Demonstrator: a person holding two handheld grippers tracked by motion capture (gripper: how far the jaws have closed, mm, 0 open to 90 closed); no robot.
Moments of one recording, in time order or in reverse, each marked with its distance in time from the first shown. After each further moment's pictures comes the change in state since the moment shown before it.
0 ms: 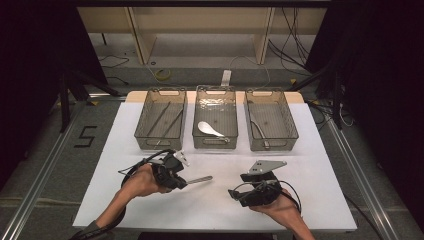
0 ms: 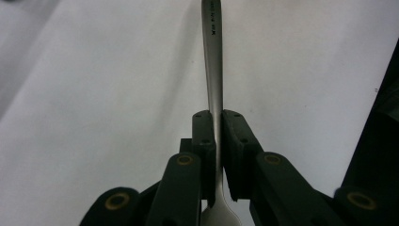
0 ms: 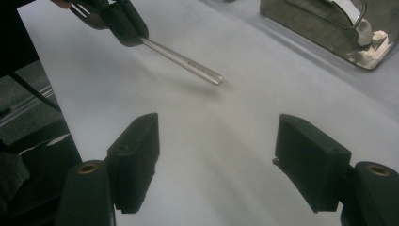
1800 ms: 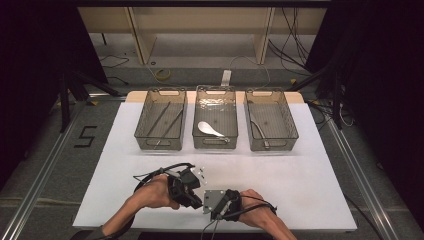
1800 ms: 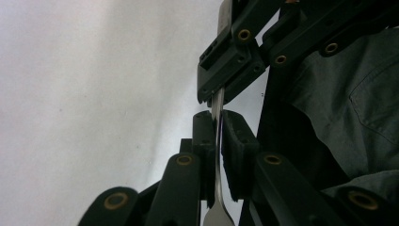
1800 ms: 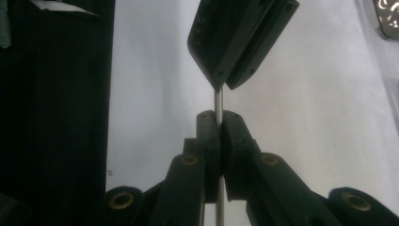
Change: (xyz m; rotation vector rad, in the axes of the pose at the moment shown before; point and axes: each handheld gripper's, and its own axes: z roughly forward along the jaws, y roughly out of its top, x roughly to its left) left arm -0.049 0.021 0.012 0.032 -0.203 0.142; right arm 0.070 0.015 0.070 0.186 0.093 -0.765
